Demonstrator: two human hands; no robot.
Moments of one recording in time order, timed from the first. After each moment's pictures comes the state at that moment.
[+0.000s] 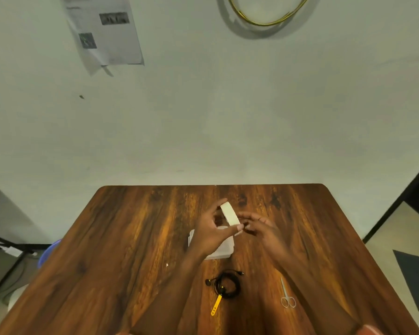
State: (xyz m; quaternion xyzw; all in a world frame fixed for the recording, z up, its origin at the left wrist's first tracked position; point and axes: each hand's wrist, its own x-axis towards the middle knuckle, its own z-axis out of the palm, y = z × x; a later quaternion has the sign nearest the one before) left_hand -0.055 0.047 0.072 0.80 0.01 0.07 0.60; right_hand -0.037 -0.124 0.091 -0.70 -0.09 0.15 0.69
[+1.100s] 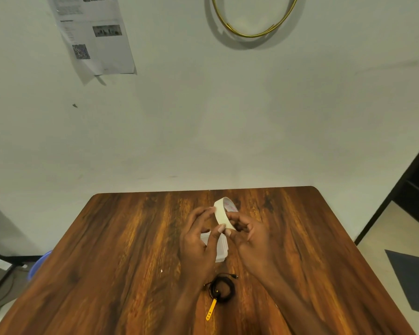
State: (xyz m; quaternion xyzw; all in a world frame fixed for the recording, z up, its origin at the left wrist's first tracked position) left_hand -0.107 0.029 0.095 0.80 0.00 0.33 0.50; right_hand -0.090 -0.106 0.130 -0.75 -0.16 -0.02 0.64
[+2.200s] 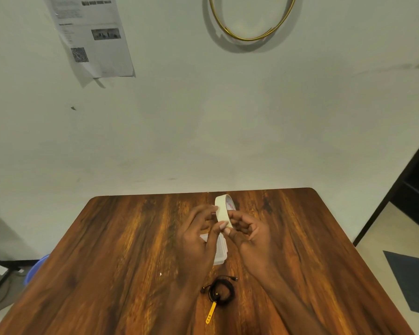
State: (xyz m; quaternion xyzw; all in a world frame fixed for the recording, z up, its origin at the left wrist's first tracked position) left_hand -0.108 0.031 0.116 0.81 -0.05 0.36 0.46; right_hand -0.093 -0.106 0.139 -0.72 -0.12 -0.02 0.68
